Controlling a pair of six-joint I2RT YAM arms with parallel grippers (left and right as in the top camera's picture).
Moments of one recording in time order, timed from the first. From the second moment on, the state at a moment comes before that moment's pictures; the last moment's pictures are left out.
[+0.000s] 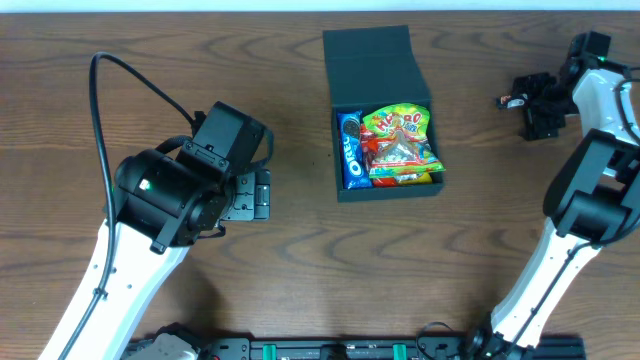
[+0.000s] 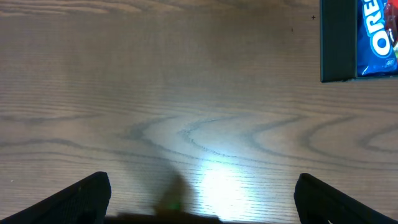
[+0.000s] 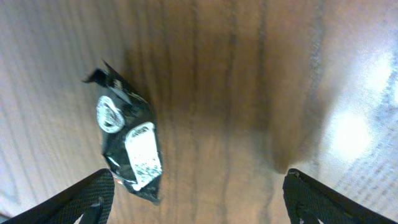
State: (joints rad) left arm -0.53 1.31 1.56 -1.52 -0.22 -0.46; right arm -0.36 2.35 1.91 -0.90 -0.20 1.07
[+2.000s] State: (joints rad) left arm -0.53 1.31 1.56 -1.52 -0.19 -0.46; right arm -0.36 2.35 1.91 -0.94 -0.19 1.11
